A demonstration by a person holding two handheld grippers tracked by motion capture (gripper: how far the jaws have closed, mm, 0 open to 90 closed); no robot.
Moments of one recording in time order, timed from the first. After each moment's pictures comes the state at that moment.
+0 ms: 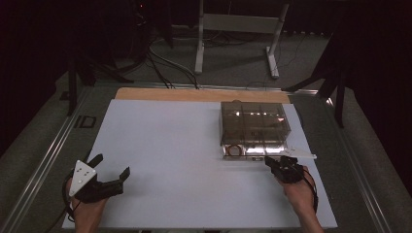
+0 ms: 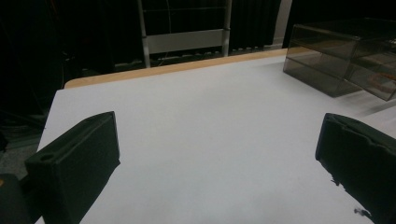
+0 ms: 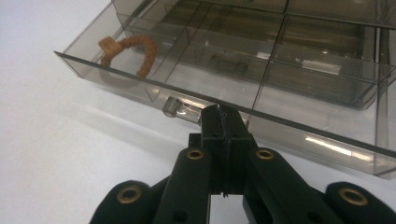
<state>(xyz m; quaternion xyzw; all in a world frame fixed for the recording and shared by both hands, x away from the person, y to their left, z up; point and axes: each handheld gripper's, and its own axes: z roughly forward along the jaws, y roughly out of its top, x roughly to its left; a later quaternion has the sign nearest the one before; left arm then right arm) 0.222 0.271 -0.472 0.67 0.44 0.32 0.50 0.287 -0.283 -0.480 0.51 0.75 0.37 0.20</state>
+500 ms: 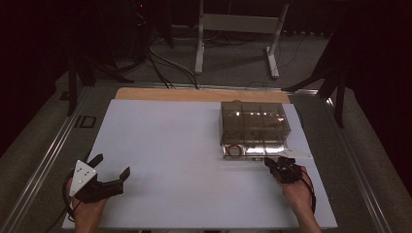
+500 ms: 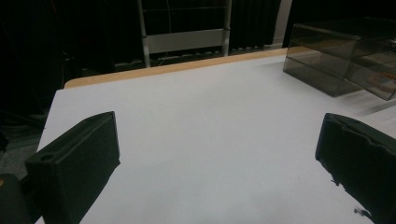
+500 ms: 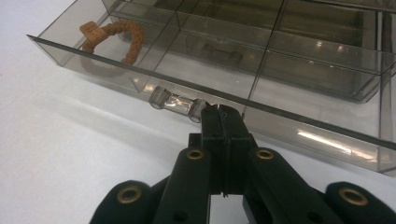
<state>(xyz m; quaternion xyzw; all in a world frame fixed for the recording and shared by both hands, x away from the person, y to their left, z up) 0.222 0.270 -0.472 0.68 0.44 0.33 0.50 0.291 -0.281 -0.490 0.51 0.75 0.36 0.20</state>
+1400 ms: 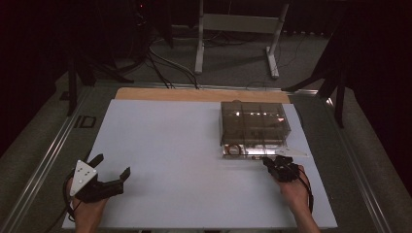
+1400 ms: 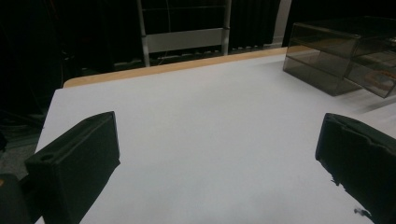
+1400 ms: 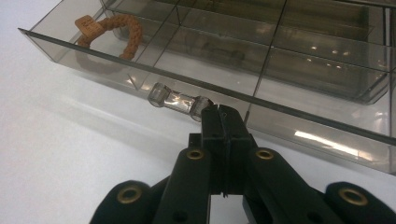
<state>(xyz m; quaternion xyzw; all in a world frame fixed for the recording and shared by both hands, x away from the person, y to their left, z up) 0.223 0.270 -0.473 0.68 0.44 0.32 0.50 0.296 -0.276 -0.493 0.52 0.75 0.35 0.20</state>
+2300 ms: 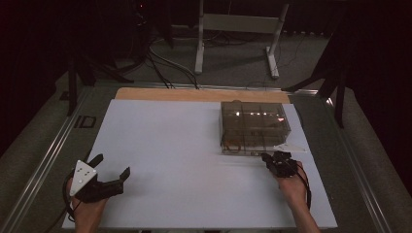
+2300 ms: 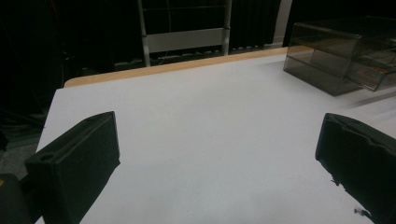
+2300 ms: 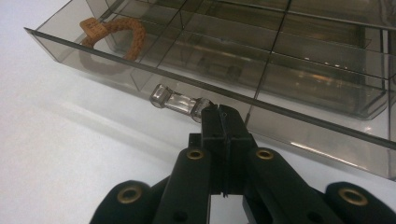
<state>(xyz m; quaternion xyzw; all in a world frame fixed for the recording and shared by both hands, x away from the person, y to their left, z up) 0.223 0.271 -0.473 0.68 0.44 0.32 0.49 0.308 -0.272 -0.489 0.52 0.75 0.35 0.21</state>
